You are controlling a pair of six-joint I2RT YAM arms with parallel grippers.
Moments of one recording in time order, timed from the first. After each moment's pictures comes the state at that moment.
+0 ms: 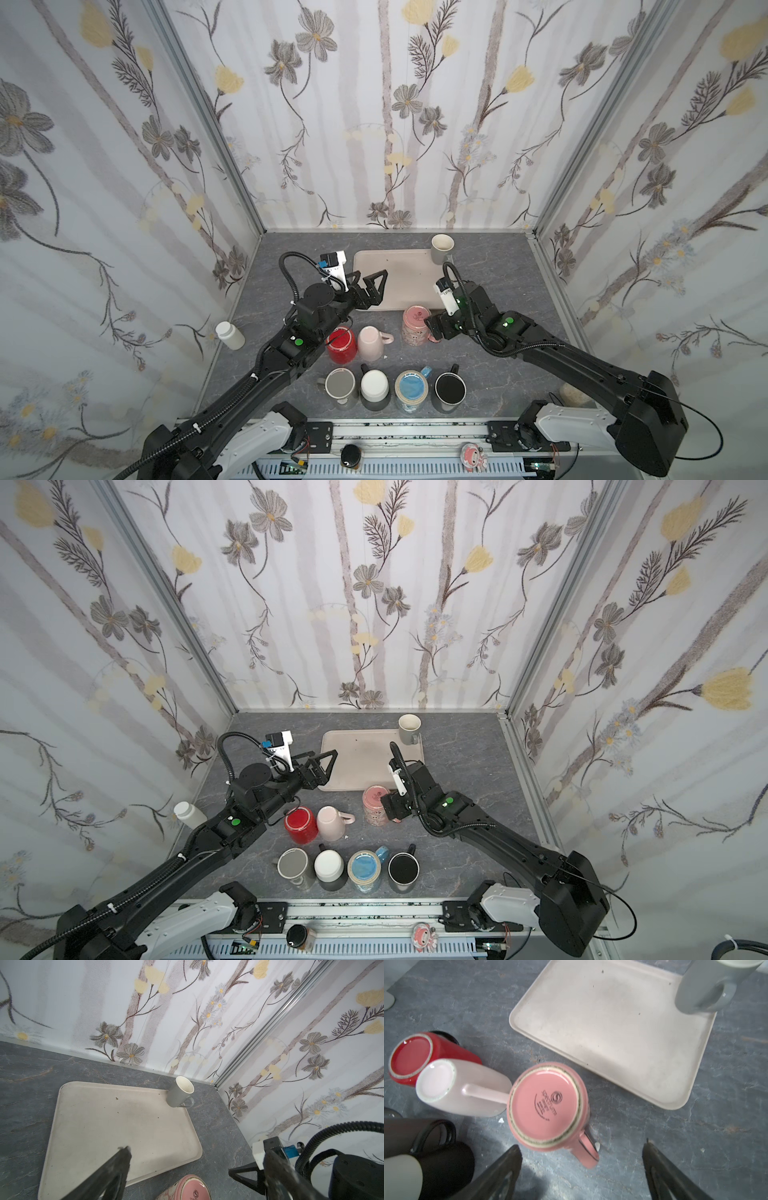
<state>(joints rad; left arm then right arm) -0.59 0.97 0.71 0.17 0.01 -0.63 0.73 1.20 0.83 -0.42 0.03 0.18</state>
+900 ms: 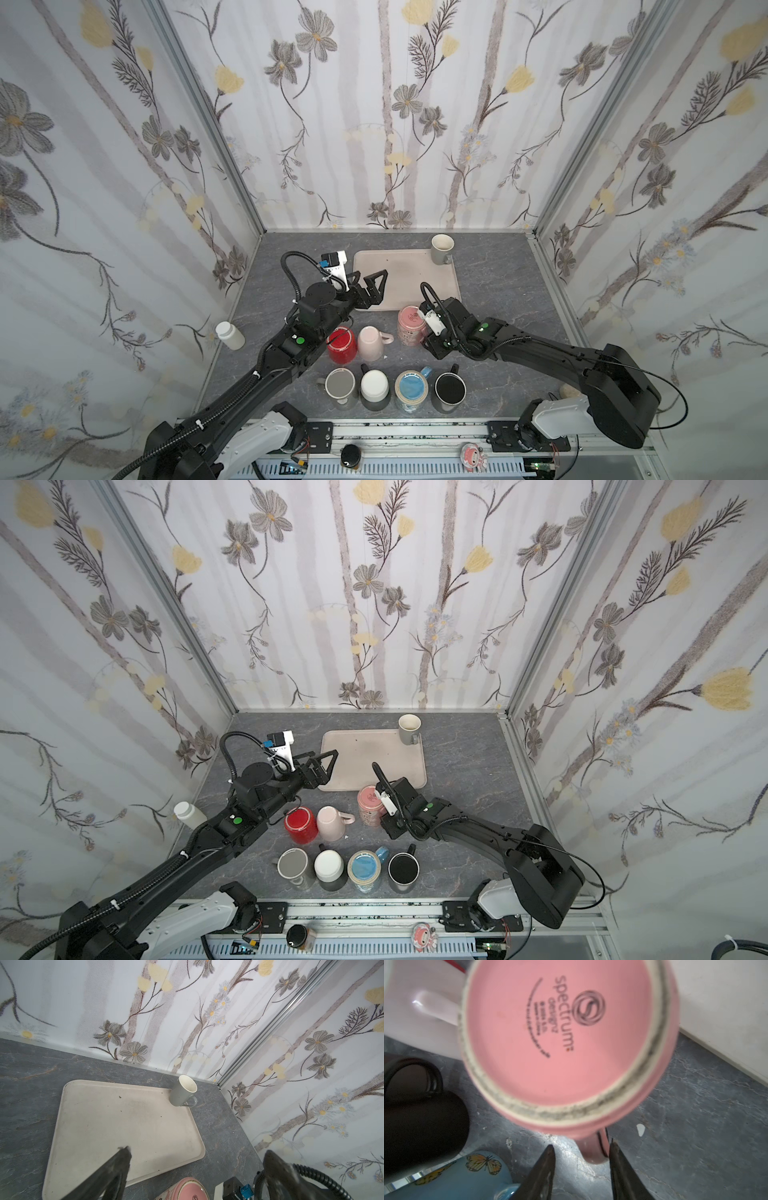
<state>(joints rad) -0.59 0.98 0.71 0.17 0.00 -0.63 0.80 1.39 0.78 -0.38 -0.08 0.16</state>
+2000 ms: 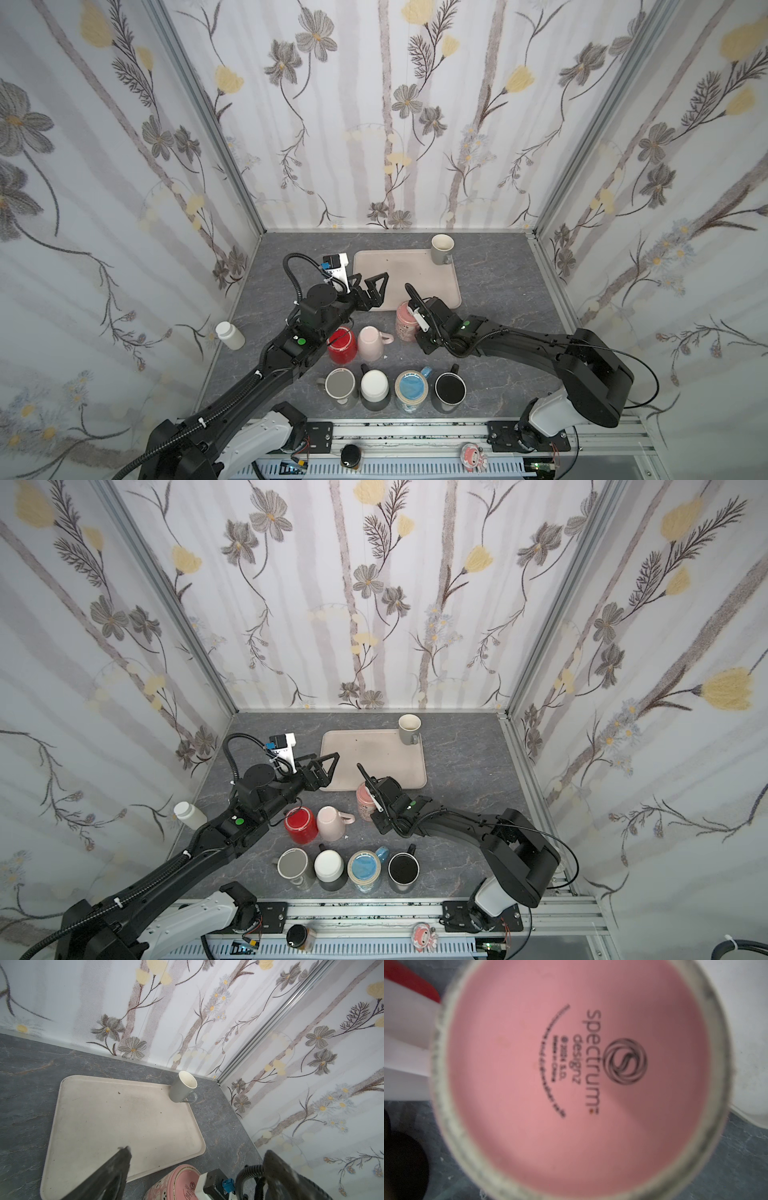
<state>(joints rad) -0.59 0.99 0.69 0.19 0.02 -0.63 0.86 1.54 0.86 -0.29 0.10 0.15</state>
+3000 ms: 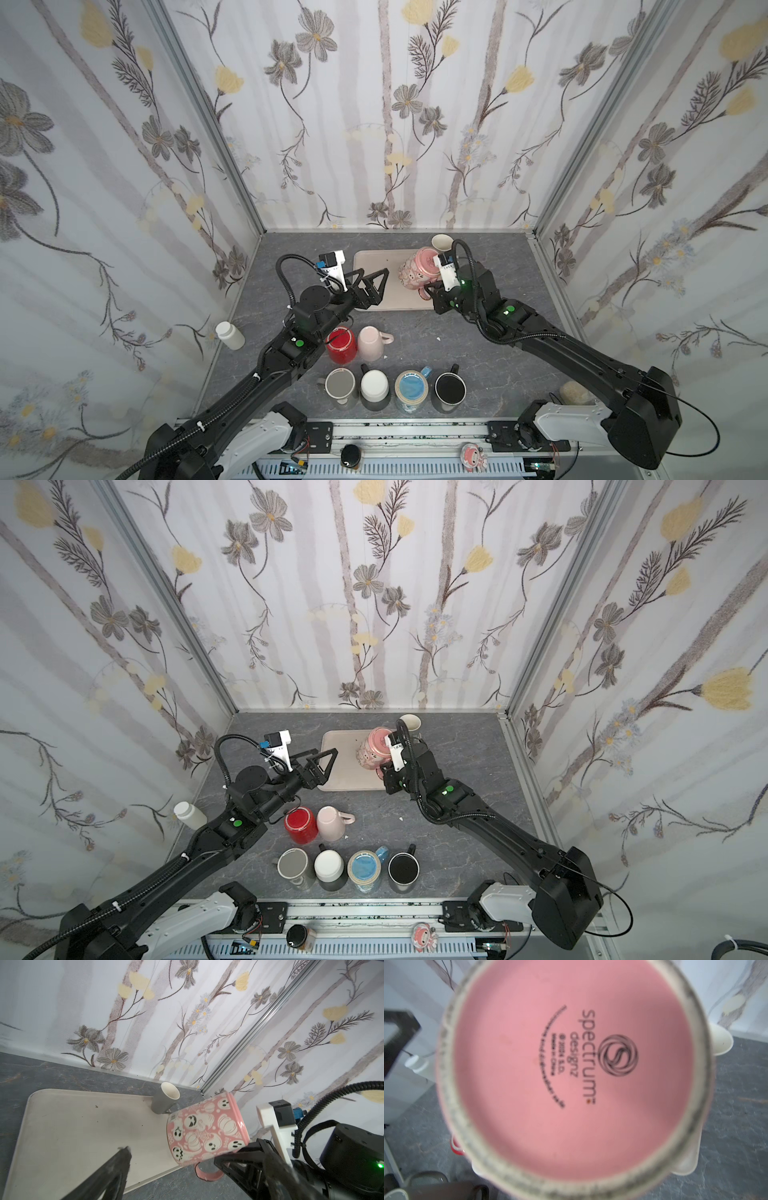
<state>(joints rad) -0.56 0.97 0.67 0.32 0.11 -0.69 0.68 1.26 1.00 -0.17 -0.02 0.25</state>
